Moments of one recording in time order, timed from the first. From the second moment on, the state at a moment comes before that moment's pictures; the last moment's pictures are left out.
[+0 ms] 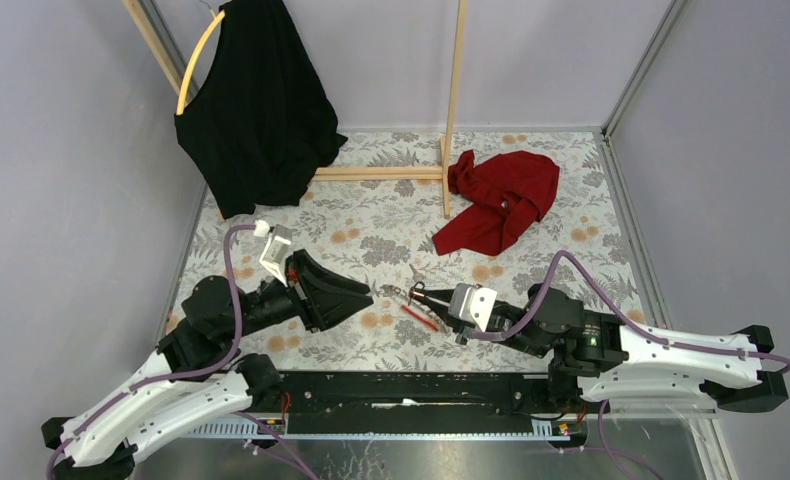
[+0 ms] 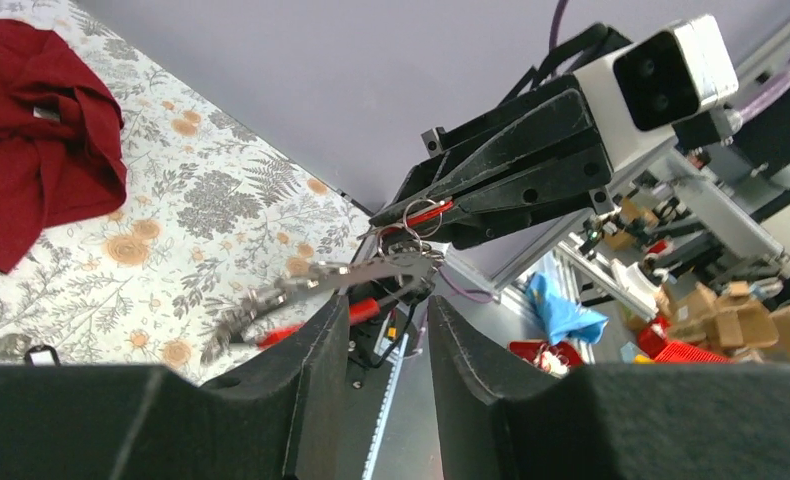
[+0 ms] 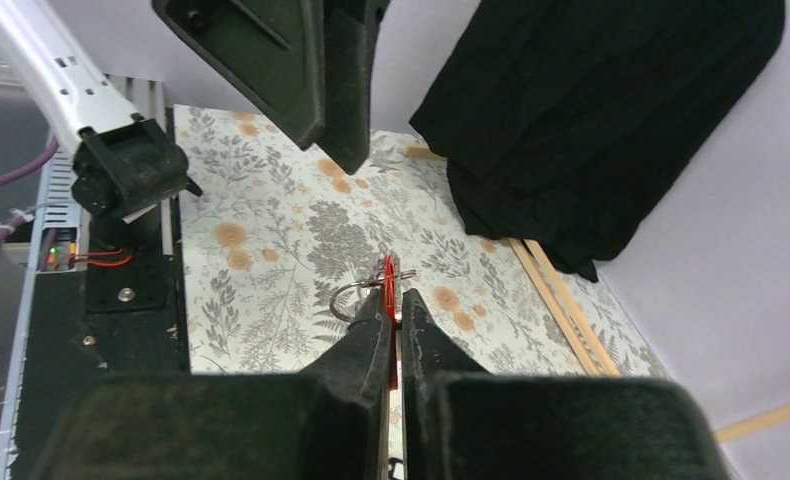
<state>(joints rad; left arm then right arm) -0.94 0.45 0.73 -0.14 0.29 -0.68 1.43 0.76 0.80 0.00 0.22 -0.40</state>
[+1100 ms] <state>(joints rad) -0.96 0.51 0.64 -0.10 0.29 -0.31 1.43 0.90 0.84 -0.02 0.32 -0.45</state>
